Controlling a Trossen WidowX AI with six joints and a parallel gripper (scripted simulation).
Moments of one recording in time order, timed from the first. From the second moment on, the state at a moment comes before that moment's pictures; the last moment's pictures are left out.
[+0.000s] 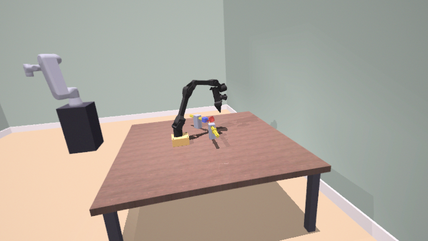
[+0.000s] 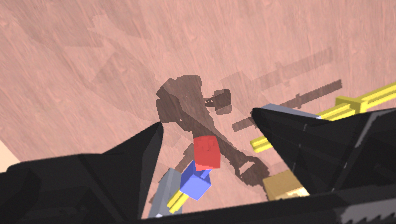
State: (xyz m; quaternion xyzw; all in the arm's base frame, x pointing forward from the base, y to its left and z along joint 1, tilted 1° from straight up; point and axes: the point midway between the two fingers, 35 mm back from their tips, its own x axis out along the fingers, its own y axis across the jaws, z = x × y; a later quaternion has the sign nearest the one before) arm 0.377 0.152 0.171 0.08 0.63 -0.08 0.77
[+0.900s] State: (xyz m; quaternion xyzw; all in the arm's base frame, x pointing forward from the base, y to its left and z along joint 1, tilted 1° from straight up) arm 0.378 0.155 0.101 0.10 0.61 -0.09 0.78
